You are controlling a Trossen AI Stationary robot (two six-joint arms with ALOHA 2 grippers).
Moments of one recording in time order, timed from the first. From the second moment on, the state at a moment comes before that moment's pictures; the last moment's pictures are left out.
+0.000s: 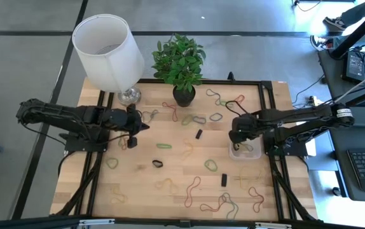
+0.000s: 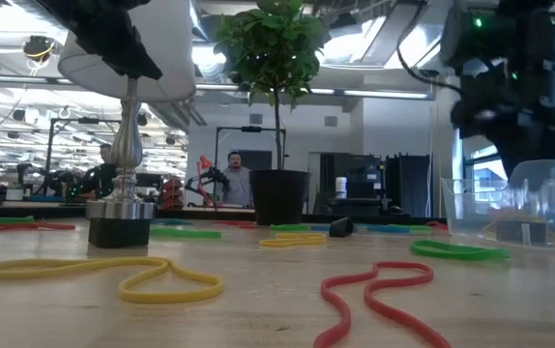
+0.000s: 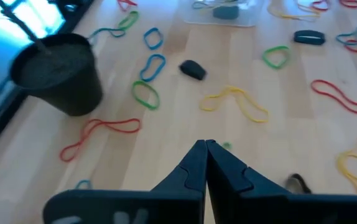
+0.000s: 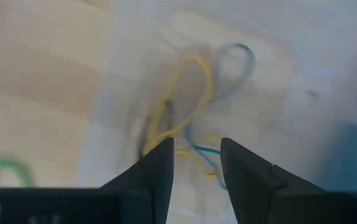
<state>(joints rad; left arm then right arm) -0.07 0.83 0.69 -0.50 -0.23 -0.12 -0.02 1.13 0.71 -1.01 0.05 1.24</state>
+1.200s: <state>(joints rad) -0.04 0.83 0.69 -0.31 -0.49 -0.19 -0.81 1.50 1.17 -0.83 0.27 0.28</state>
